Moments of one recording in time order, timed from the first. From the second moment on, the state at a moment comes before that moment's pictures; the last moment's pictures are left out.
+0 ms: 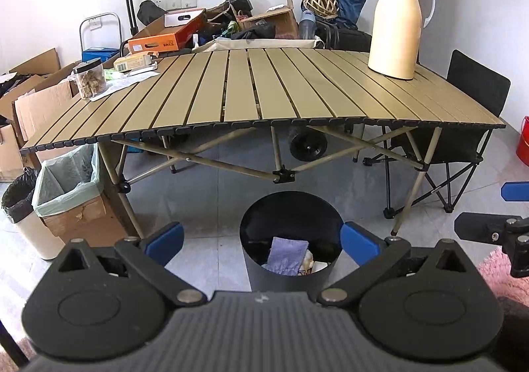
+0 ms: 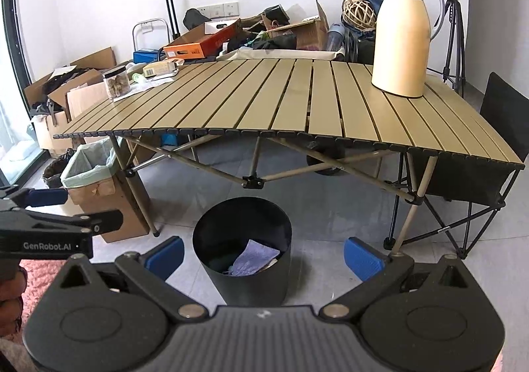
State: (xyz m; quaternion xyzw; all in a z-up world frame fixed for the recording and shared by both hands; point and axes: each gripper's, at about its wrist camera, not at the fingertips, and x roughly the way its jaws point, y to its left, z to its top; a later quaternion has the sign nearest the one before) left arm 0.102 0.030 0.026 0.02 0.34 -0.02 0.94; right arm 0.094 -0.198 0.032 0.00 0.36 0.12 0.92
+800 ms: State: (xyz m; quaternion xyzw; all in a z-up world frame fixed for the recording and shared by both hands) left arm 0.097 0.025 0.030 0.02 0.34 -0.03 0.94; right arm 0.089 -0.196 0.035 0.00 0.36 0.13 0.93
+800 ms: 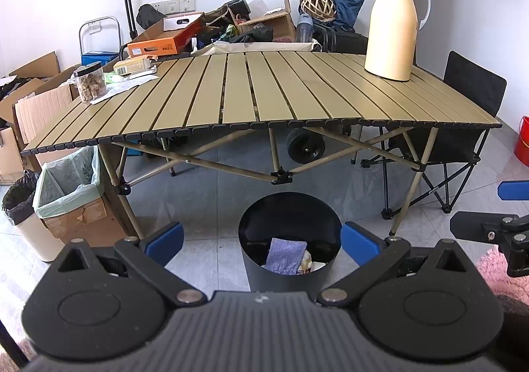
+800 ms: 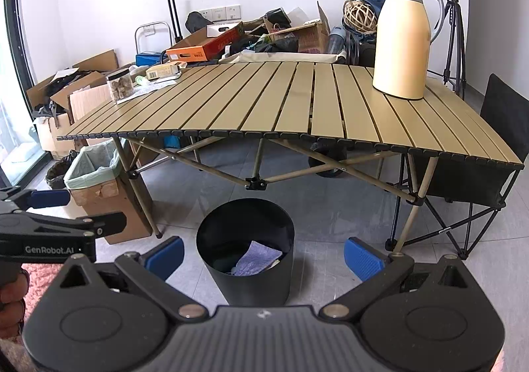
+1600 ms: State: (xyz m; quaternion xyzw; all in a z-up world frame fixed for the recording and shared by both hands) left arm 0.099 0.027 0.029 0.02 0.34 -0.02 0.94; right arm 0.088 -0.196 0.036 0.00 0.36 0.13 0.92
